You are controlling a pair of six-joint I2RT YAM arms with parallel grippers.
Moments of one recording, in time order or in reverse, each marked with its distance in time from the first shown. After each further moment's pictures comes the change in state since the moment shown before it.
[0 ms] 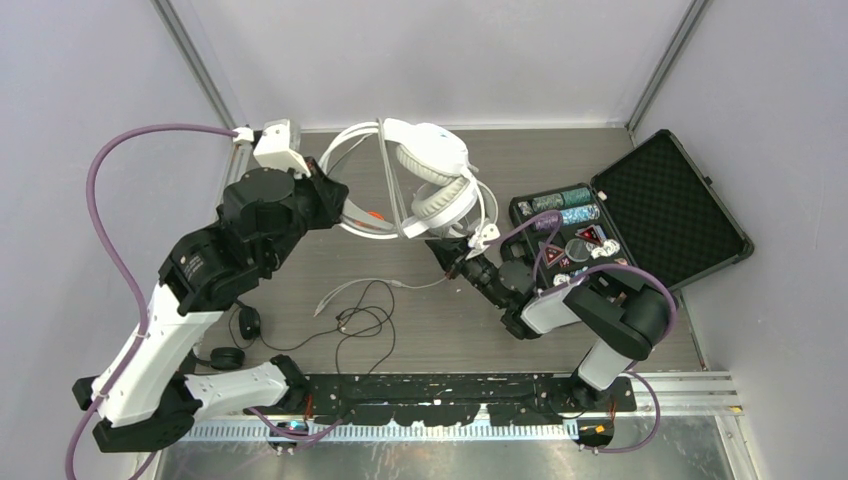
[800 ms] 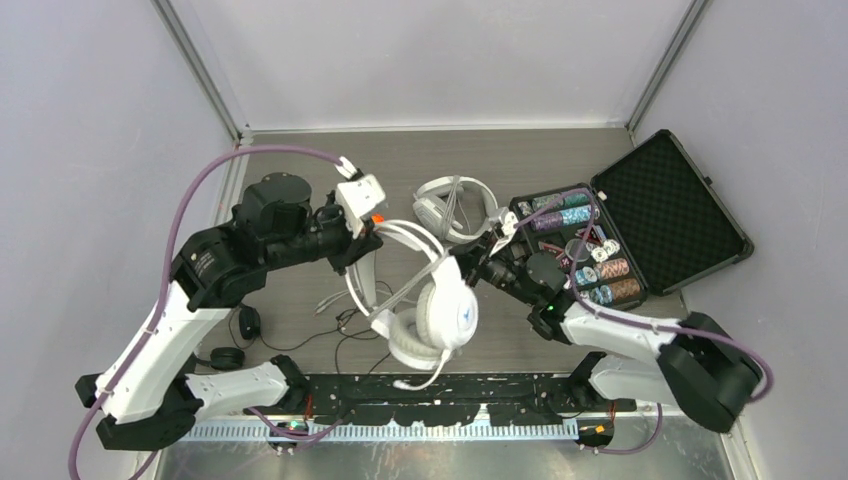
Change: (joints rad) left arm 0.005 0.018 -0.014 -0.110 0.642 0.645; right arm -0.068 -0.415 -0.017 -0.401 -0.272 0.278
